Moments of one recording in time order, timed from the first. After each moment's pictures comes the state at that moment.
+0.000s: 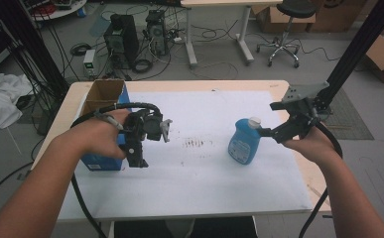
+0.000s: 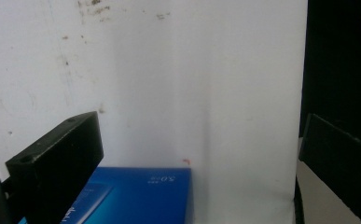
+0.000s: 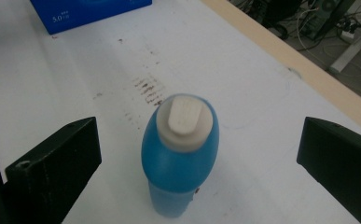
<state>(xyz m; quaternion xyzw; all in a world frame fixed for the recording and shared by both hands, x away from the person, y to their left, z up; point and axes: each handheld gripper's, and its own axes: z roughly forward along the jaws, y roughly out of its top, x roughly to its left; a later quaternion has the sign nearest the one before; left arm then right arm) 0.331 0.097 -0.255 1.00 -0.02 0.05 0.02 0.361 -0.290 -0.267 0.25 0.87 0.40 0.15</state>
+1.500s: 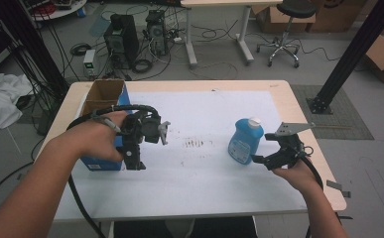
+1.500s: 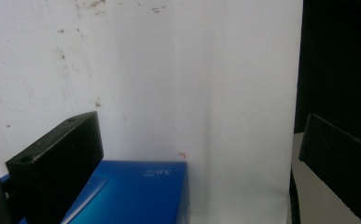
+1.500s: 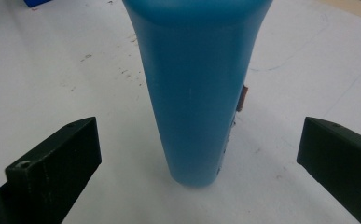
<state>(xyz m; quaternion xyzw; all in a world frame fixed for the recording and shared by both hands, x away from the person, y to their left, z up) 0.324 0.099 -0.252 1.00 -0.02 0.06 0.02 0.345 -0.302 -0.377 0.30 0.84 0.43 0.12</state>
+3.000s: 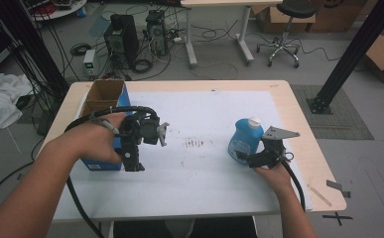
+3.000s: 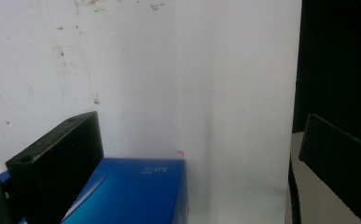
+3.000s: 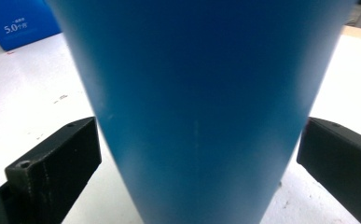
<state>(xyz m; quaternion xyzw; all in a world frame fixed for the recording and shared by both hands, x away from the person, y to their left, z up) 0.320 0.101 -0.253 1.00 -0.02 0.06 0.02 0.359 -0.274 -0.423 0.32 0.79 0.50 0.16</state>
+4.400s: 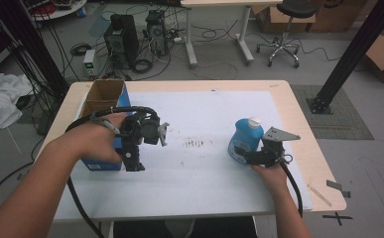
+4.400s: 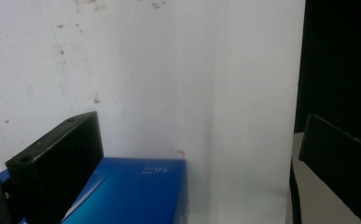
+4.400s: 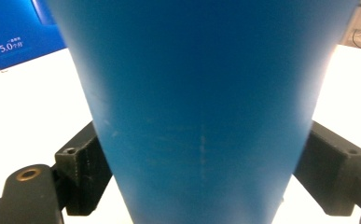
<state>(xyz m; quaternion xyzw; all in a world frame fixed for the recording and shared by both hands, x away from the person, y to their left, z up) 0.321 0.101 -0.255 1.00 -0.01 0.06 0.01 0.357 -0.271 -0.427 0.33 0.76 0.53 0.18</state>
